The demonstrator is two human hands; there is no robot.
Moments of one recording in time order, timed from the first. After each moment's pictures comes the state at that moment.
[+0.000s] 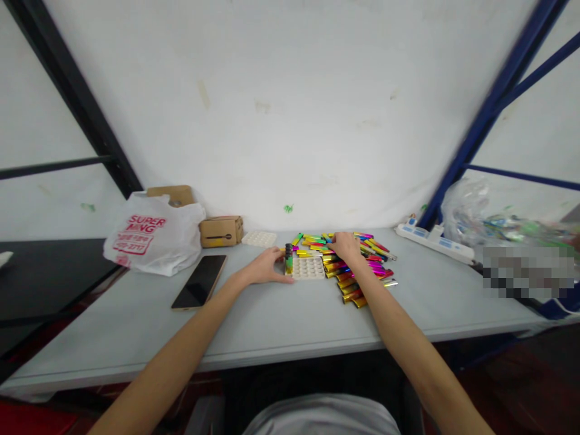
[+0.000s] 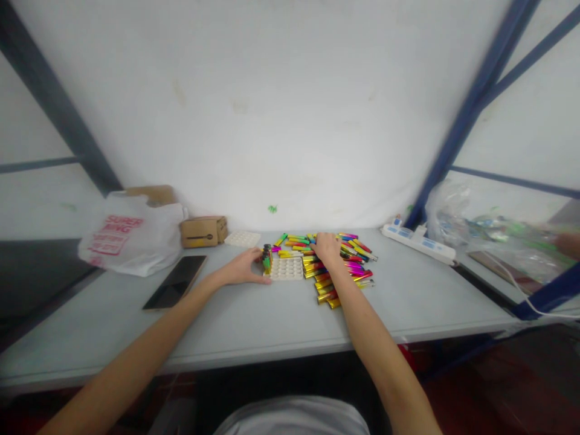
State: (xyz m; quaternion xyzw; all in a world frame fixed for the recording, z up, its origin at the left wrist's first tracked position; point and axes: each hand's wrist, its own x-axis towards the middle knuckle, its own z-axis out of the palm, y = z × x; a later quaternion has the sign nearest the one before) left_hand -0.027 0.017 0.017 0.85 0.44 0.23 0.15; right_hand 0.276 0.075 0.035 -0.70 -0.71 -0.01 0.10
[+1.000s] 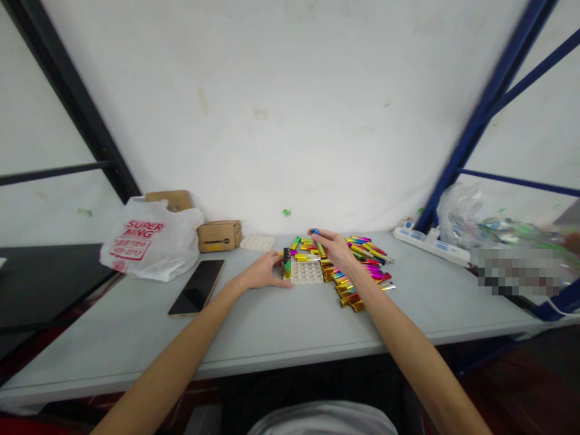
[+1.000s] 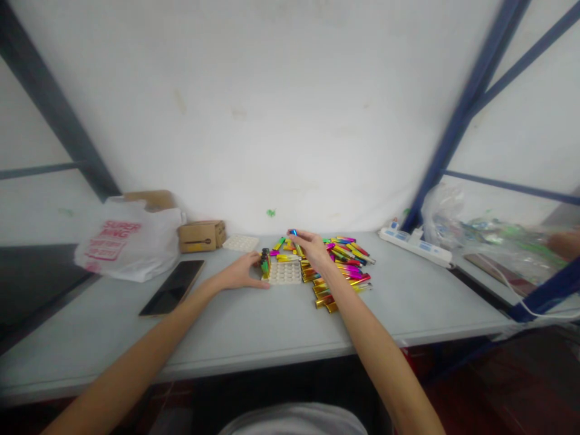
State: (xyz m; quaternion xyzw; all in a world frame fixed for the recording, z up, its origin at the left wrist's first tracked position) left_hand -0.026 0.017 0.018 0.86 0.44 0.23 0.14; right_hand 0.240 0.047 0.046 -0.30 -0.52 0.57 0.56
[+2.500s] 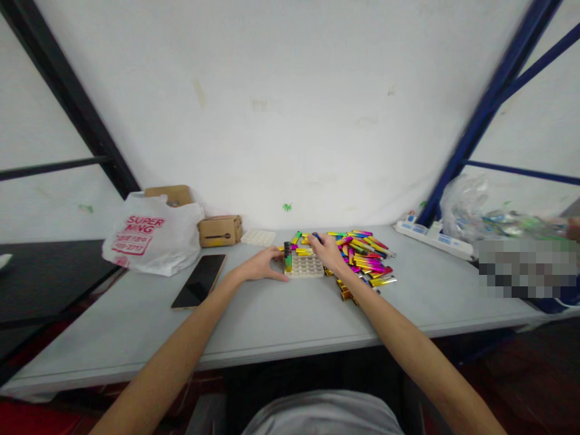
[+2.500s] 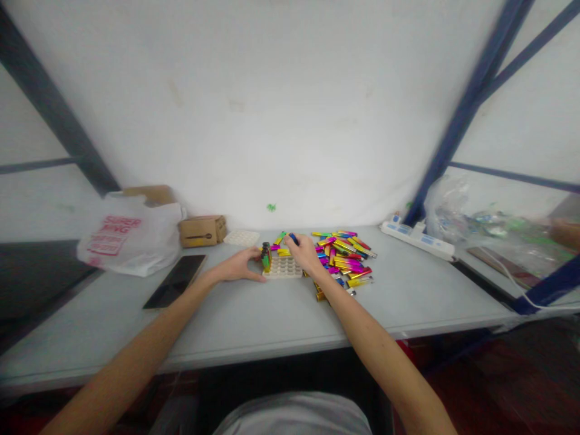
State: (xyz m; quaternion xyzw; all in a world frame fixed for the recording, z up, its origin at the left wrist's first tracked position) left_hand -0.033 0.019 0.024 0.84 0.41 0.24 0.25; right_hand 0.222 0.029 0.037 -0.44 -0.71 0.28 0.48
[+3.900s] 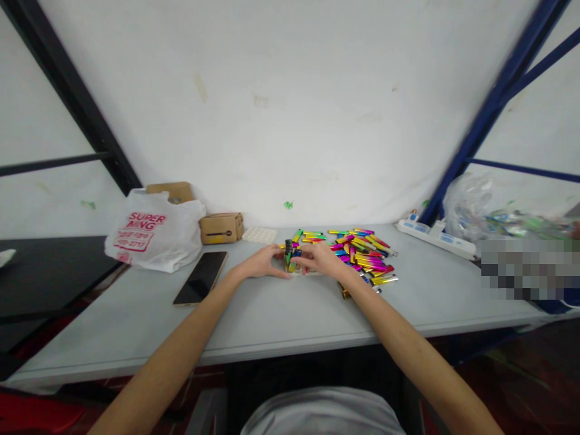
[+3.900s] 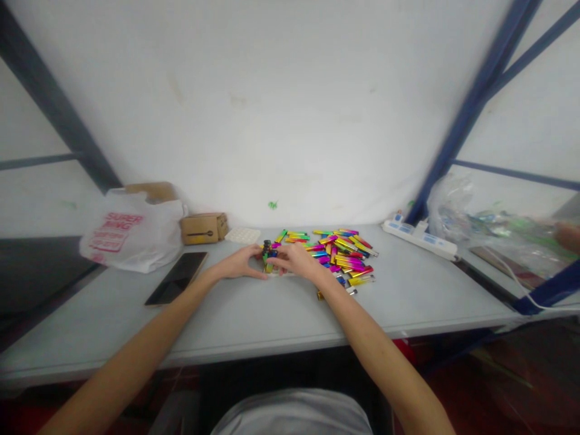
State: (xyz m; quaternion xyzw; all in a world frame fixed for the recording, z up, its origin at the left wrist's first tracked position) left_hand -0.034 0.021 0.021 0.86 0.43 0.21 0.20; right_hand 0.223 0.015 0.037 -0.31 -0.87 0.24 0.29
